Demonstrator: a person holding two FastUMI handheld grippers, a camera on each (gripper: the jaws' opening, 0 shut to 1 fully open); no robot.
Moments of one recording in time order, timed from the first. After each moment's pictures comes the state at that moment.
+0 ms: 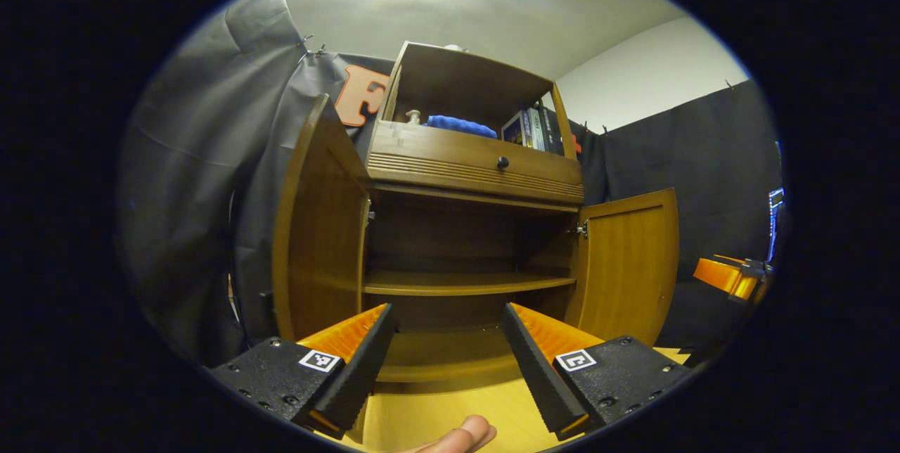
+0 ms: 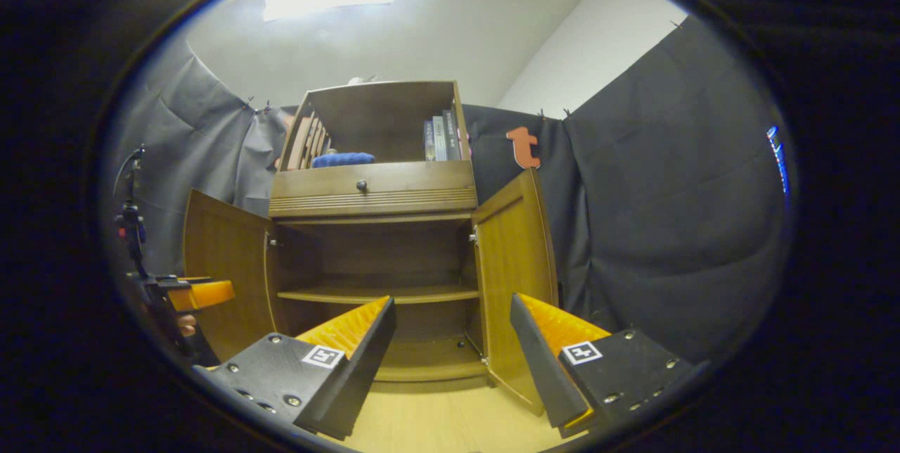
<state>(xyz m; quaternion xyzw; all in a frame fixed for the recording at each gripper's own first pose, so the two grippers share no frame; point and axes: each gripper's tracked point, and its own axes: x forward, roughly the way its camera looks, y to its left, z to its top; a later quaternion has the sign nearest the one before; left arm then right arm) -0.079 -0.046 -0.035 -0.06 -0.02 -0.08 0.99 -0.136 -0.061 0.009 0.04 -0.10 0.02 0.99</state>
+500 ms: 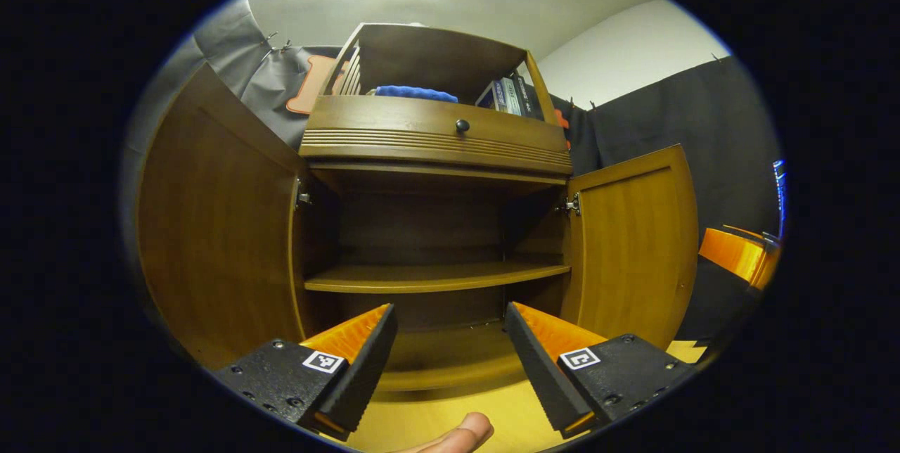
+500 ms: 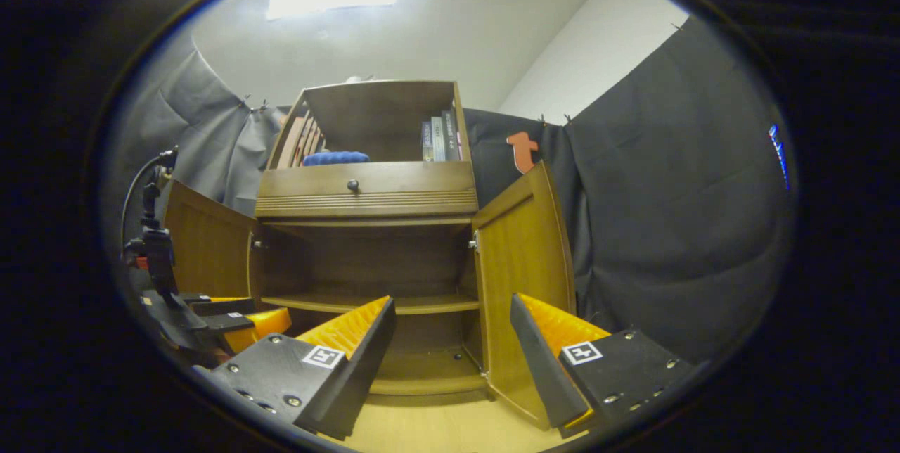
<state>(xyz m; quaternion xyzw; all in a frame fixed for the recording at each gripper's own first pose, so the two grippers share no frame) -0.003 -0.126 -0.059 -0.03 0.00 -0.09 1.00 -0.081 -0.050 0.003 0.03 -0.10 0.01 0.99</state>
